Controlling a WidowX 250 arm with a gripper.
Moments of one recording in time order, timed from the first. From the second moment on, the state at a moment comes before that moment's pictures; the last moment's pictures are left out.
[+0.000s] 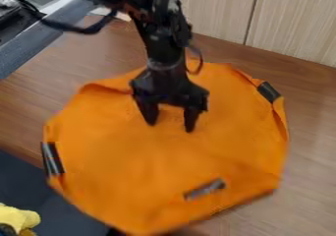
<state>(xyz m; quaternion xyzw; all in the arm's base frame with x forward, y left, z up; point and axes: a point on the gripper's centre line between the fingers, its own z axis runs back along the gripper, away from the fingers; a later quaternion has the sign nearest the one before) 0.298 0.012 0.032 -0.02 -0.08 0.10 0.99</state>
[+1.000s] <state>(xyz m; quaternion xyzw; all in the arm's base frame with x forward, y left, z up) 0.351 0.084 0.035 0.00 -0.06 0.14 0.99</state>
